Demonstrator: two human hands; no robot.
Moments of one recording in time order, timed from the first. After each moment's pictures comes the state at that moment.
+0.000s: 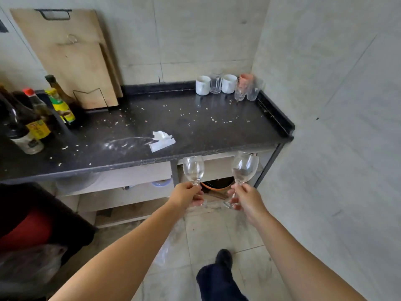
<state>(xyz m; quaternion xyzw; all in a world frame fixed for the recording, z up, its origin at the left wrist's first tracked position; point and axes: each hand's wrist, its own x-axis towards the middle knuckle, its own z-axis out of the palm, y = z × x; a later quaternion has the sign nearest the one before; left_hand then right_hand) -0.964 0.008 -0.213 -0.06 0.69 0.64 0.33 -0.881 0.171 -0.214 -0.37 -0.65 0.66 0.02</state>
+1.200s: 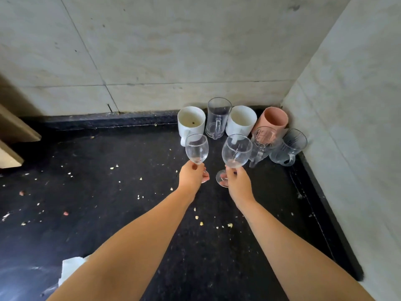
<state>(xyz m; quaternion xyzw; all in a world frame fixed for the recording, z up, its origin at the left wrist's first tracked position) -1.472 0.337 -0.295 -0.16 0.70 0.65 0.25 -1.413 0.457 -0.297 -0.33 -0.72 0.61 0.04</state>
